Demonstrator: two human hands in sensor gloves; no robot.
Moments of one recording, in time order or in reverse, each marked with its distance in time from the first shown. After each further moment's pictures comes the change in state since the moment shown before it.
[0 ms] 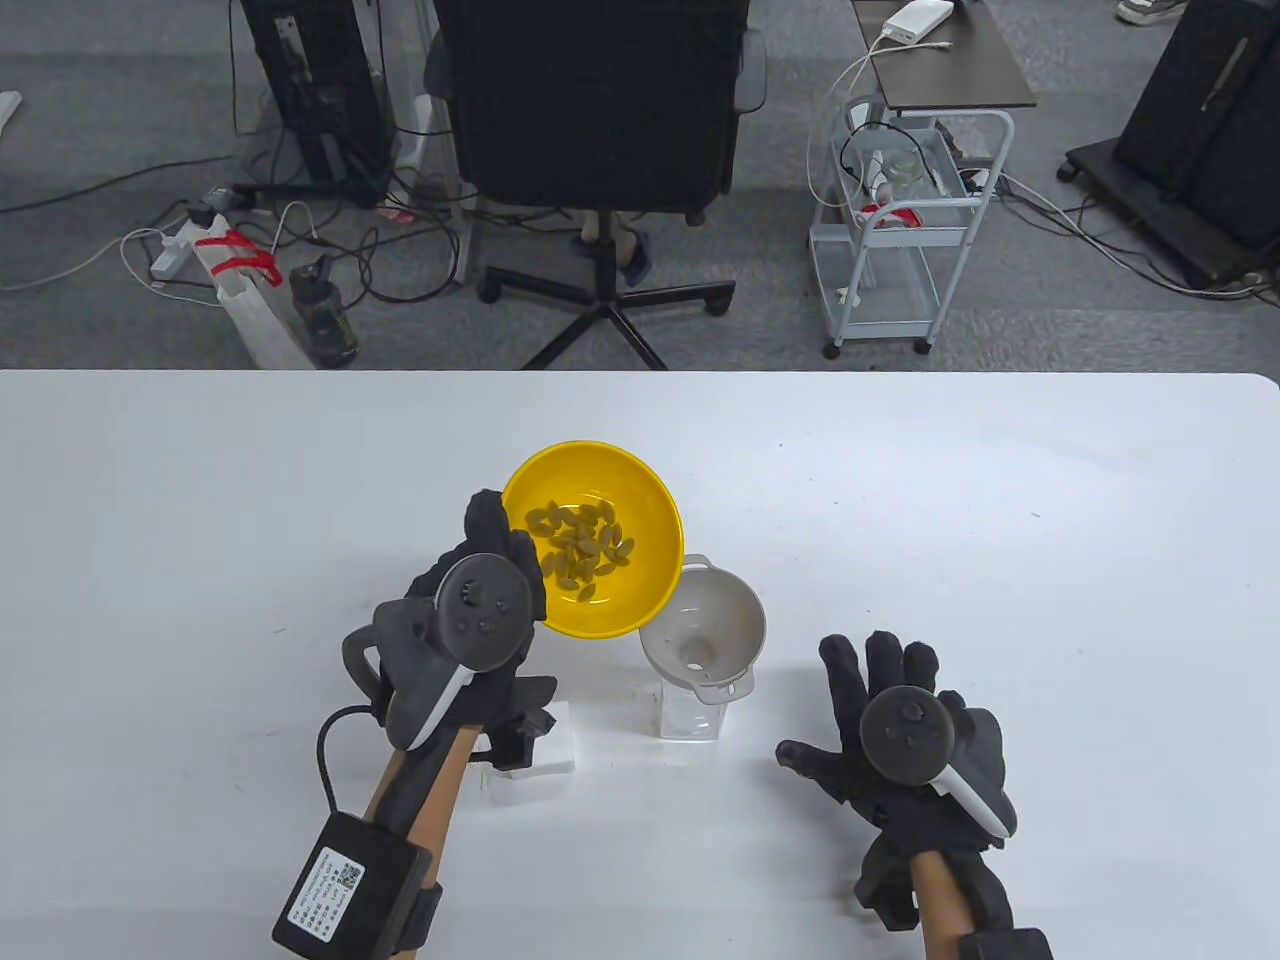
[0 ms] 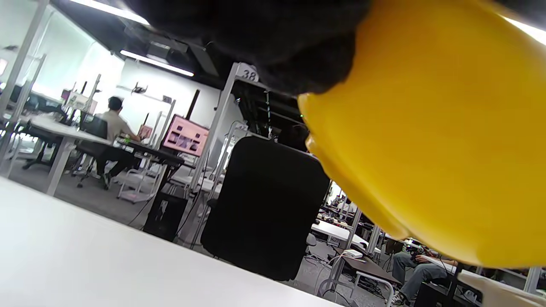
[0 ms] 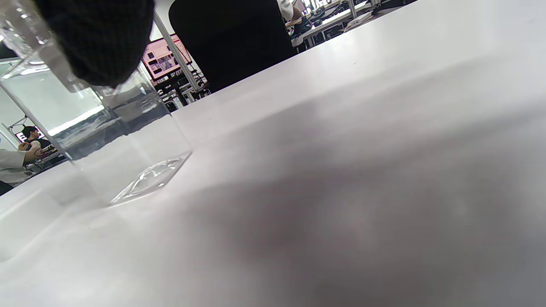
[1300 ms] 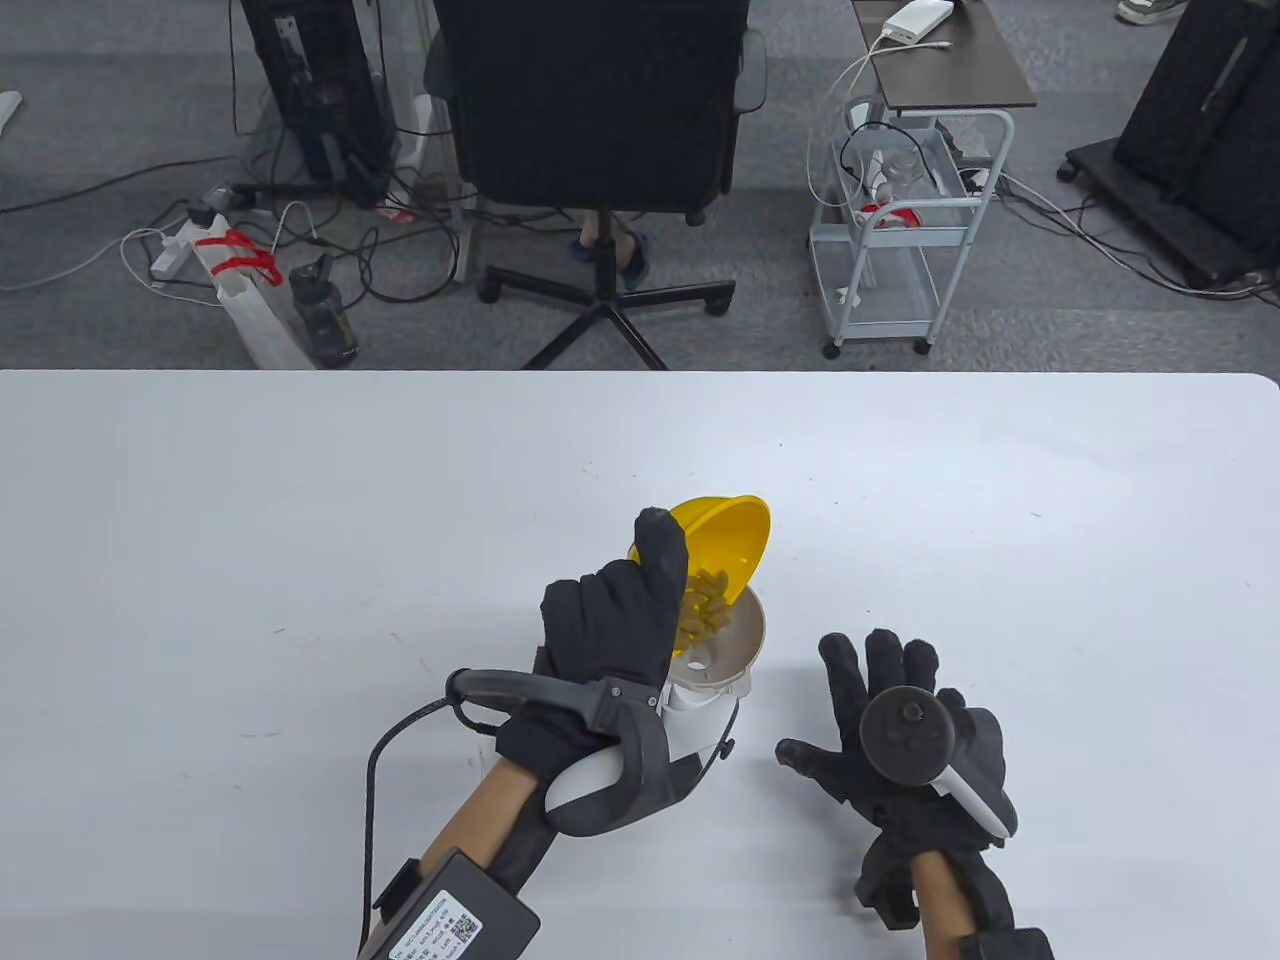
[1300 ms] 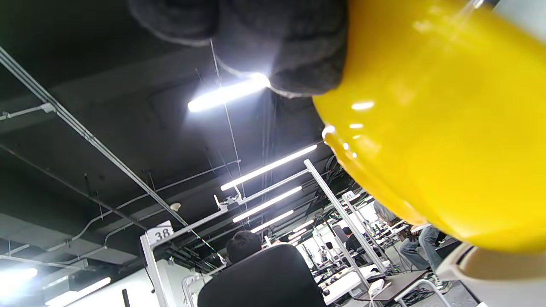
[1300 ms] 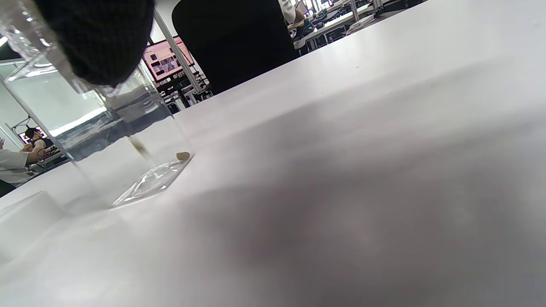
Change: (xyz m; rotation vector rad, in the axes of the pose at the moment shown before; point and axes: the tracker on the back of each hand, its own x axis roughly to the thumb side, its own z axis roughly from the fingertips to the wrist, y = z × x) left_hand 0.099 -0.007 0.054 0.418 -0.438 -0.698; right_hand 0.002 -0.001 0.001 -0.008 -0.009 0.005
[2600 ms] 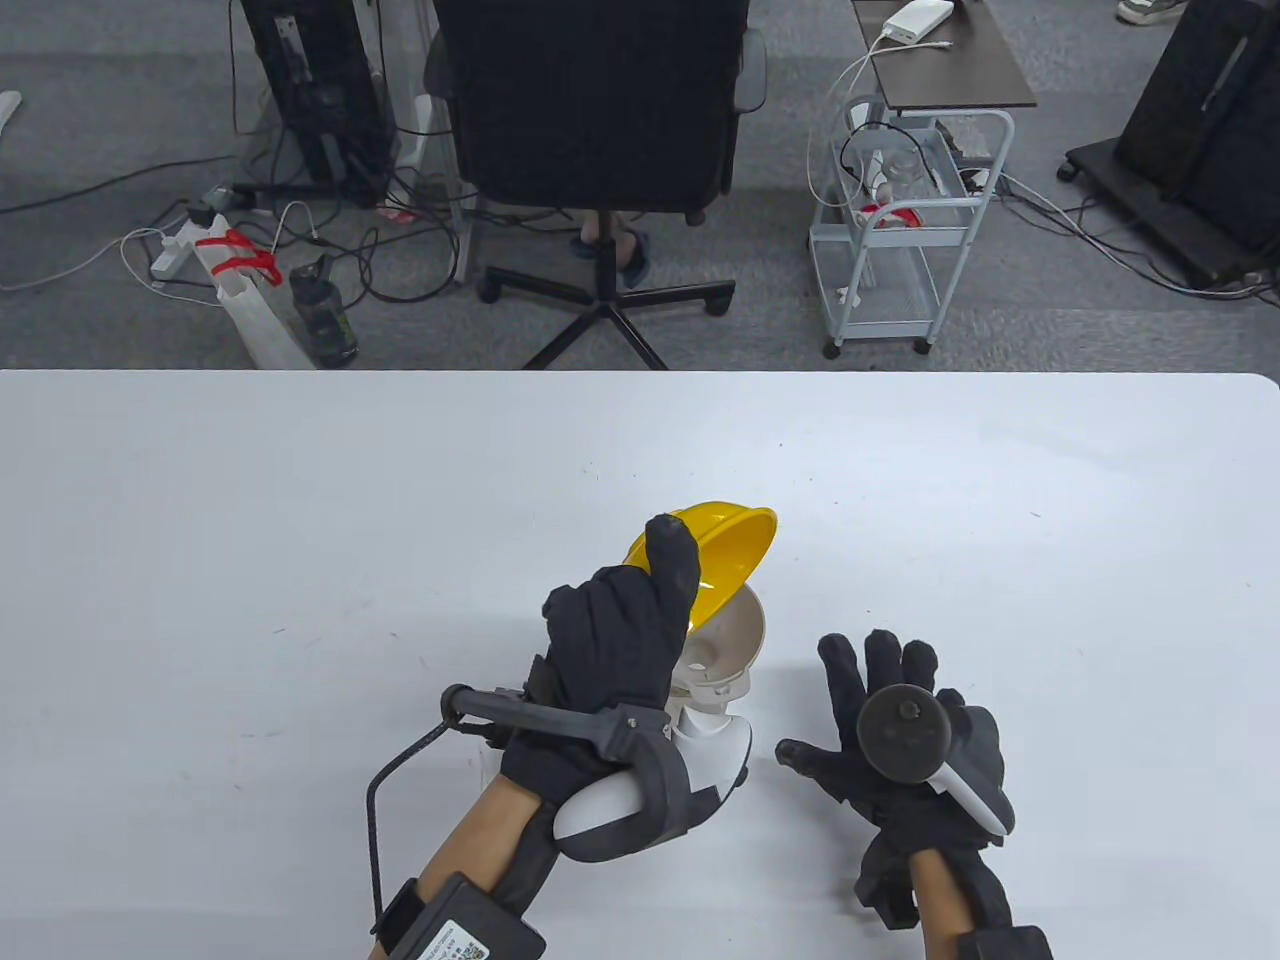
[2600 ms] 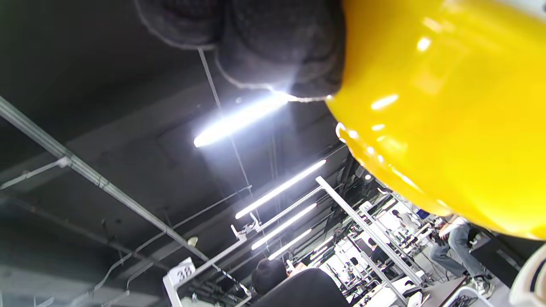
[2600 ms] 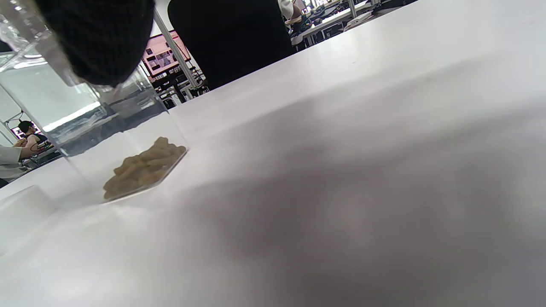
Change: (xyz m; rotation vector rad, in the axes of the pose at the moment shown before) left_hand -0.009 0.019 0.004 0.069 0.035 -0.093; right_hand 0.001 0.000 -0.001 0.014 0.012 0.013
